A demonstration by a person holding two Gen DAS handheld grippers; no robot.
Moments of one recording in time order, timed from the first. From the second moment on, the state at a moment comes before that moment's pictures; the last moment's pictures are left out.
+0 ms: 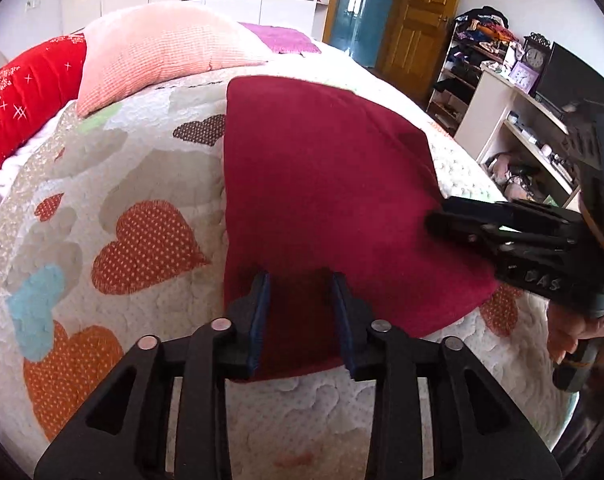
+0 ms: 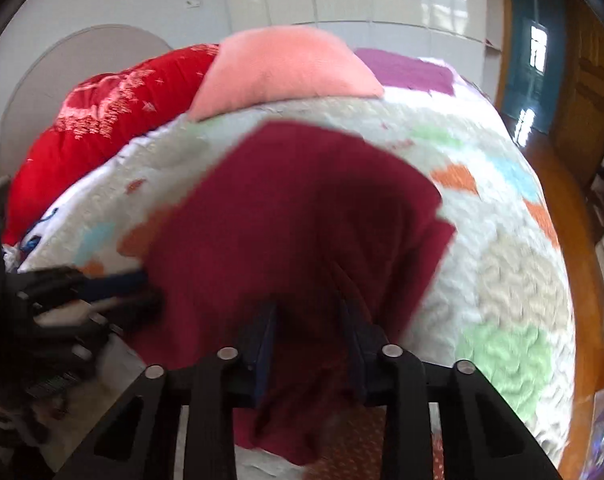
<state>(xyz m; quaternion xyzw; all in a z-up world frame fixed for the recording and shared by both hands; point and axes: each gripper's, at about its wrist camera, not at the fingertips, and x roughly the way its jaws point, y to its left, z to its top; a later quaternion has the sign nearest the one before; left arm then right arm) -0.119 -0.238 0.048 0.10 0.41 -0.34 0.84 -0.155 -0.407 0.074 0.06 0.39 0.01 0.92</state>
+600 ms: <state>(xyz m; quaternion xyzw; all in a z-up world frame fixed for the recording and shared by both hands) -0.096 -0.238 0.065 0.09 0.39 -0.28 0.87 -0.178 -0.372 0.119 0.04 0.33 -0.01 0.94</state>
